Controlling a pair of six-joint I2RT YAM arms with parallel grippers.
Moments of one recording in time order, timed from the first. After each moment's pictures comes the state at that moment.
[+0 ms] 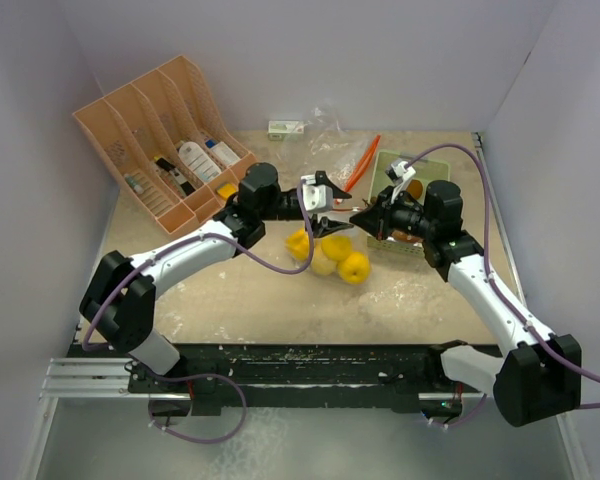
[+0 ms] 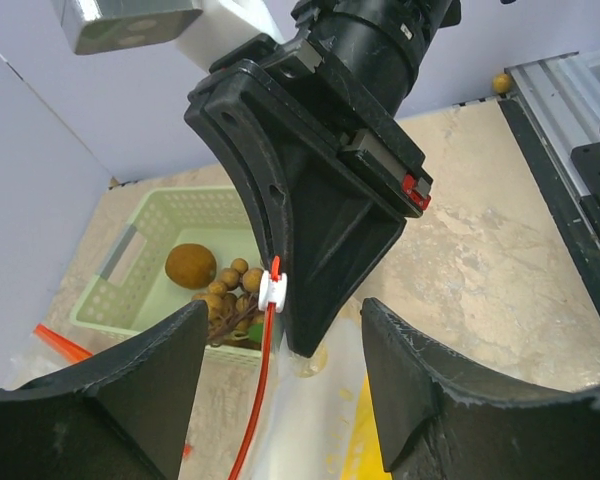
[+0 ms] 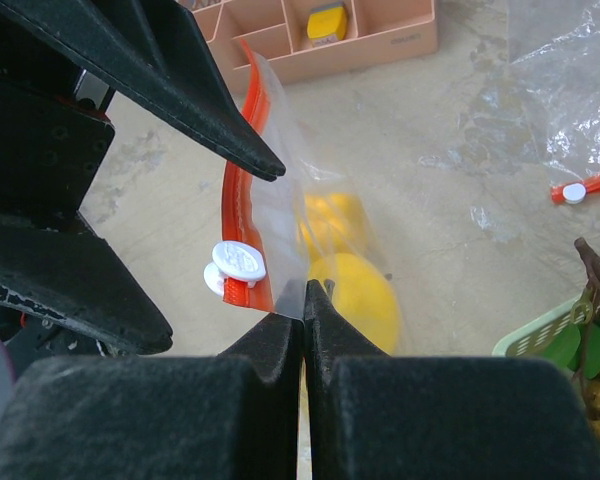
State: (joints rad) left arm -0.70 1.58 1.14 0.40 0.81 0.34; right arm 0.24 1.13 0.81 0.01 -0.70 0.17
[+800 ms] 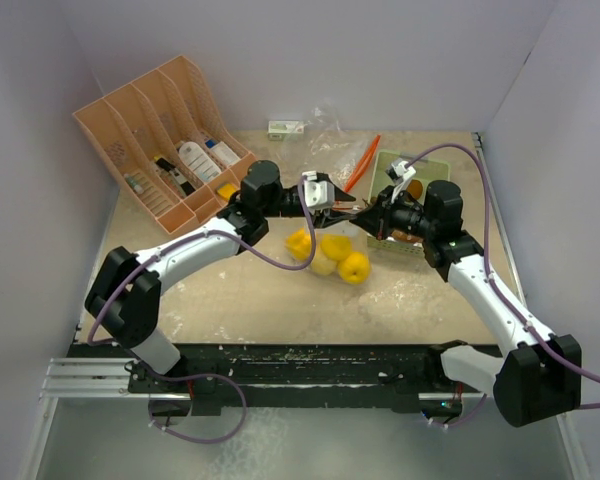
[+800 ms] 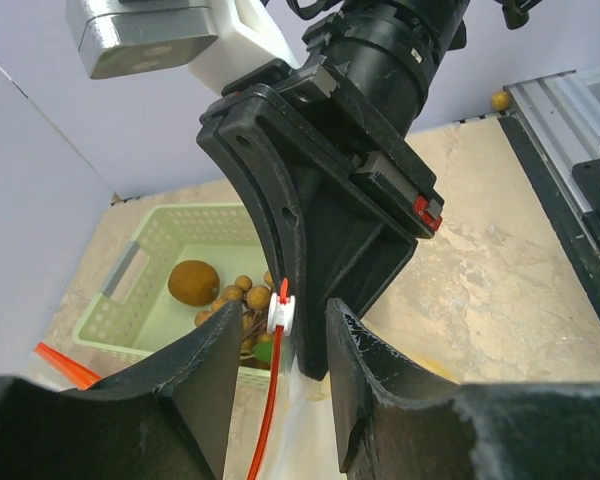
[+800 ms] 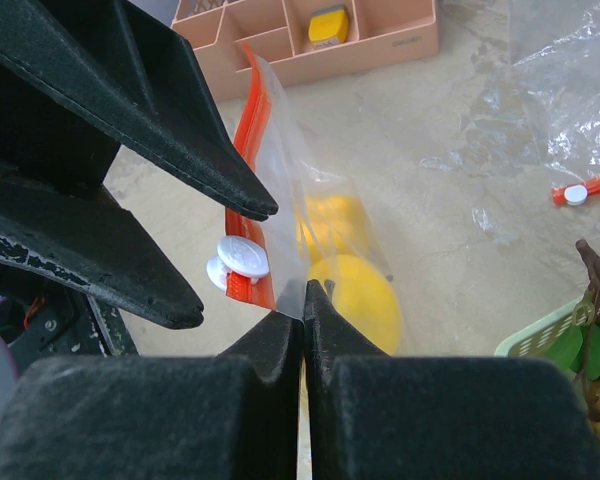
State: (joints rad) left arm -0.70 1.61 1.17 0.46 0.83 0.31; right arm 0.24 1.13 0.81 0.02 -0.70 0.18
